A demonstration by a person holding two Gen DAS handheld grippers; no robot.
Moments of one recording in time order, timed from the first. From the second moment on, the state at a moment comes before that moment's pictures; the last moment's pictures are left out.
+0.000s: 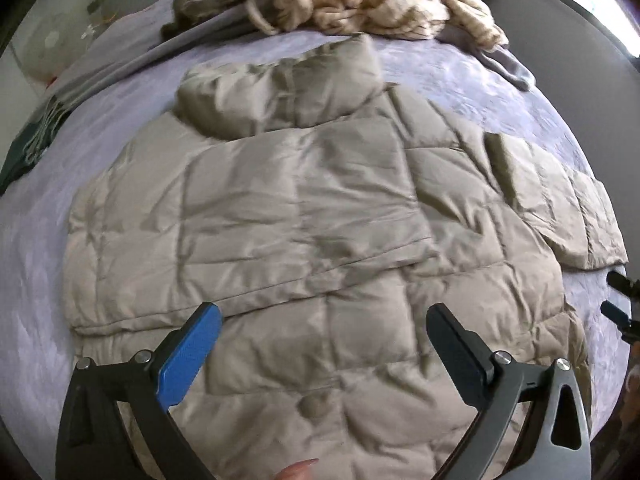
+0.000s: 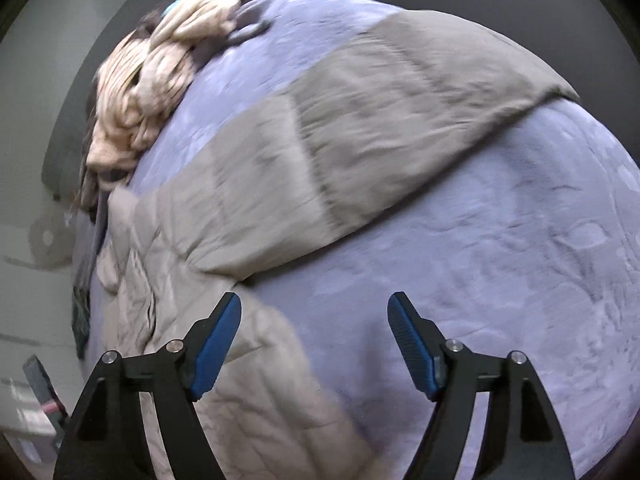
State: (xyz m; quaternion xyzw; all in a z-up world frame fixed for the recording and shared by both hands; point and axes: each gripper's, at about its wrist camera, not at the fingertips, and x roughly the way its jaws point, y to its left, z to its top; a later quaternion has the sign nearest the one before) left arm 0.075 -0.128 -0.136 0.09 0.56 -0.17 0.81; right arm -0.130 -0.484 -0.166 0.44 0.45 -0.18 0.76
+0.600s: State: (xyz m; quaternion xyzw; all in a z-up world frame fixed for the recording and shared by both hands) left arm 0.070 -0.182 -0.149 0.10 0.59 -0.21 0.78; right arm -0.148 -0.599 -0.207 0.59 0.32 -0.20 0.71
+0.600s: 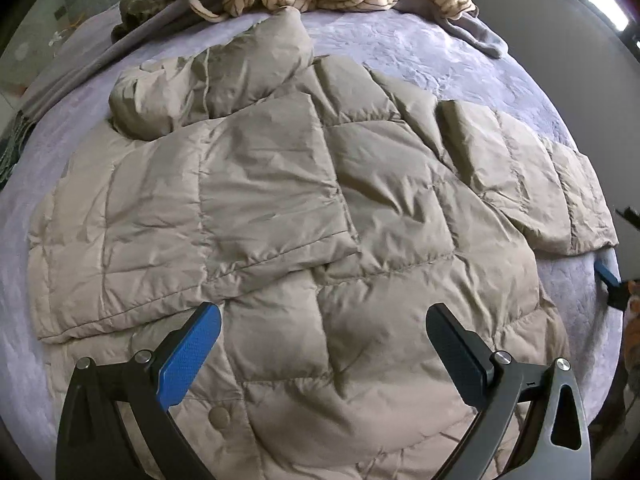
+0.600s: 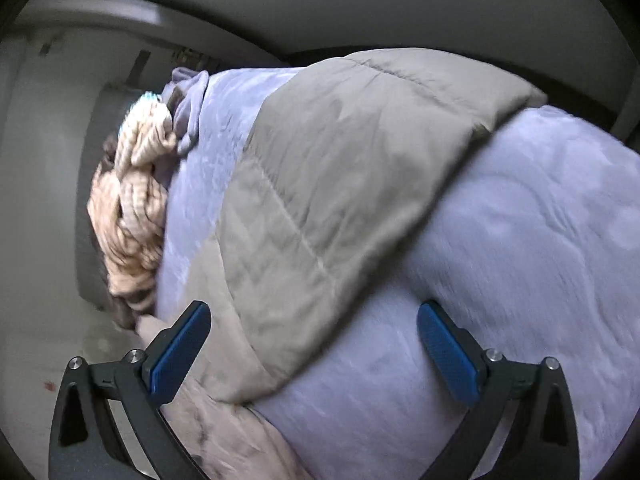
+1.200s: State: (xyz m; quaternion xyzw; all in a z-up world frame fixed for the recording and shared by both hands) left arm 0.084 -0.153 -0.133 0.07 0.57 -0.18 0.80; right arm -0.114 -0.634 -0.209 0.69 0.25 -0.16 0.66
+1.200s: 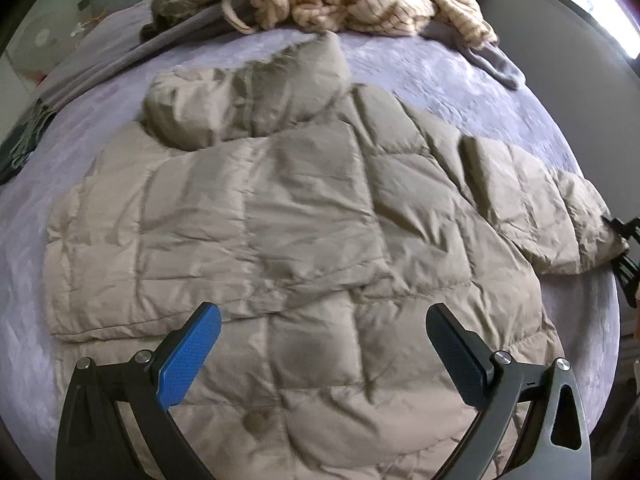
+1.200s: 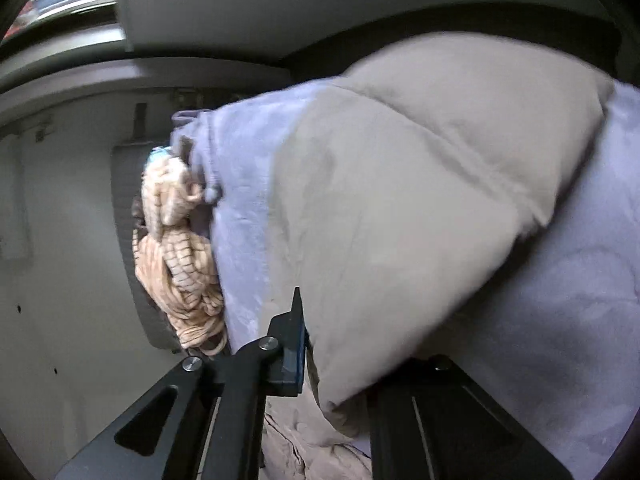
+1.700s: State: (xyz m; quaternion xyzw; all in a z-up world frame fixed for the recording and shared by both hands) left arm 0.104 -0.044 -0.127 0.03 0.55 -0.11 0.83; right arm 0.035 -0.432 -0.045 0.33 0.35 0.00 0.88
